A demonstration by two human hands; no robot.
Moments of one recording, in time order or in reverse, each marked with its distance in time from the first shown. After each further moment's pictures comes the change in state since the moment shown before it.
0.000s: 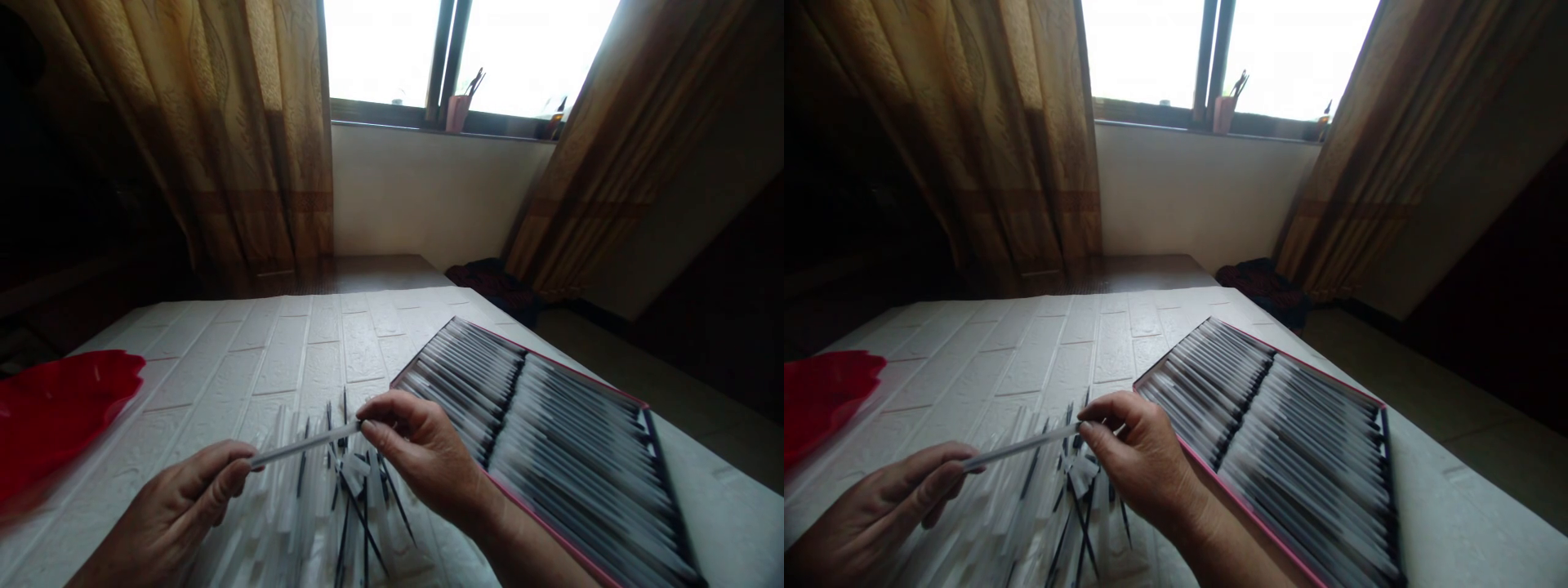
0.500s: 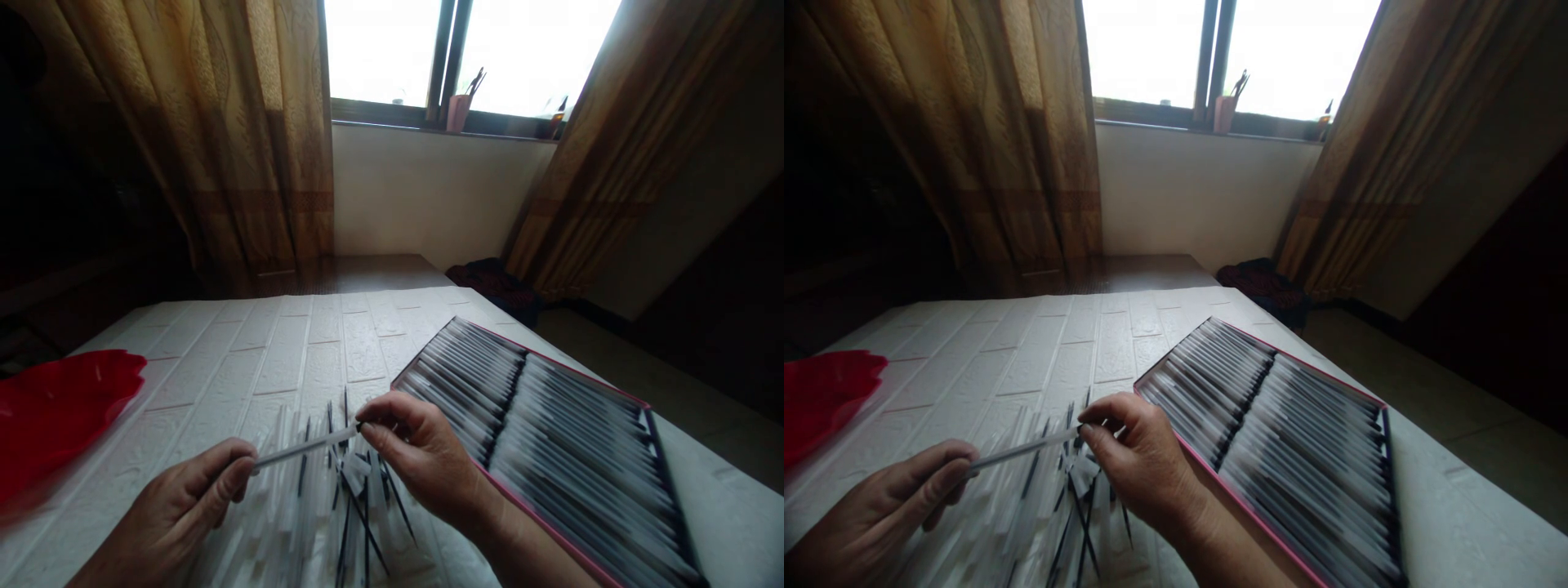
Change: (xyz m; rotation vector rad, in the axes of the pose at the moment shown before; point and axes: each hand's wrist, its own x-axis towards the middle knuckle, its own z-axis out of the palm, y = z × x) left_hand 0.001 0.010 0.001 0.034 -0.097 0.047; right_hand -0.001 0.006 0.002 -0.059 0.011 -0.036
